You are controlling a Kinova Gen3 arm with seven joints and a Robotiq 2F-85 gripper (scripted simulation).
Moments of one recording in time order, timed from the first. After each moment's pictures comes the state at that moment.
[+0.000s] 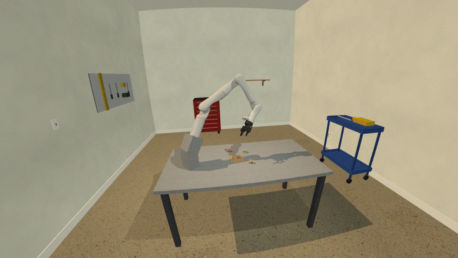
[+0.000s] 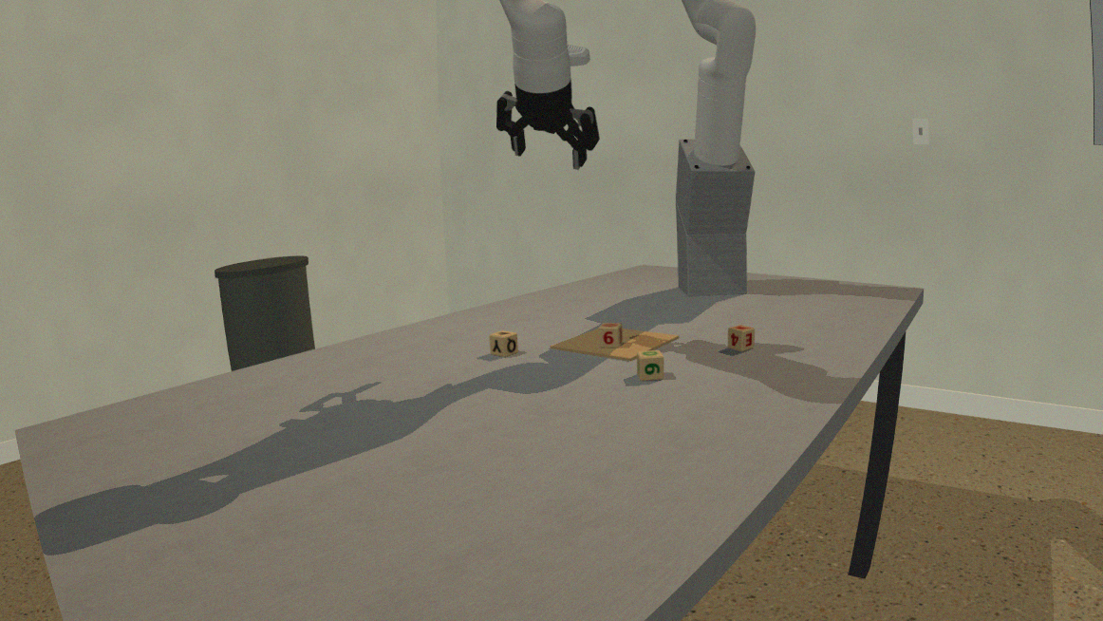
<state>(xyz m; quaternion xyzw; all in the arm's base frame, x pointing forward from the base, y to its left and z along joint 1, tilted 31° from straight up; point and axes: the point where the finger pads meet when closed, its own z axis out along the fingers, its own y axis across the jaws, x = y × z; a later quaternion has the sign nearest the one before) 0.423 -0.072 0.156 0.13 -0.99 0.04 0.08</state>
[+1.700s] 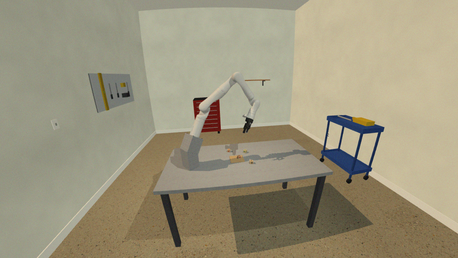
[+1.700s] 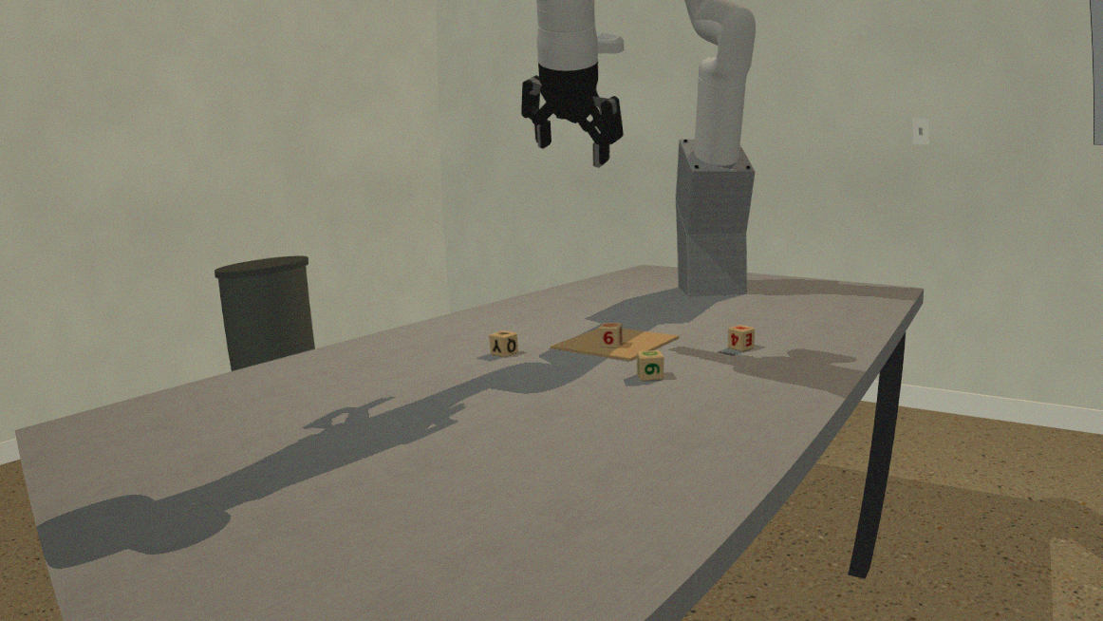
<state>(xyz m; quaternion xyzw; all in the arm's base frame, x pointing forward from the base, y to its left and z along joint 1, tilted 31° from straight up) 0.445 -0.011 0.193 0.02 -1.00 0.01 0.01</state>
